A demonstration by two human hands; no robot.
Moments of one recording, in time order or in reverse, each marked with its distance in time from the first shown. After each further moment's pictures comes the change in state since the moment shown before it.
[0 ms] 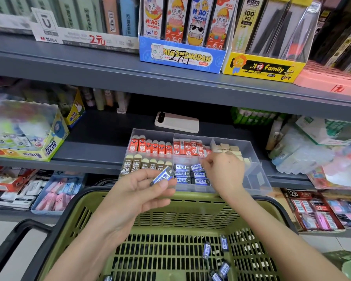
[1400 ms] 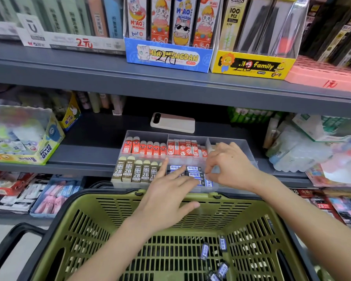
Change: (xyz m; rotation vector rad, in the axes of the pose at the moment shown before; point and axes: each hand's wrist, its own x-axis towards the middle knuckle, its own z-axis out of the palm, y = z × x) left_hand 0.061 -0.054 0.032 1.569 -0.103 0.863; right_hand 0.023 0.040 -0.030 -0.101 -0.312 -0.556
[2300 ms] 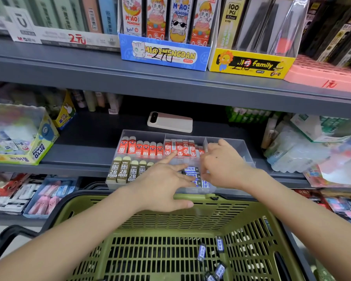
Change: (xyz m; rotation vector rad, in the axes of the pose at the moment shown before) left_hand 0.031 -0.029 -0.012 -0.014 -0.241 0.205; right_hand 0.014 -0.006 0.001 -0.268 -0.084 -0.126
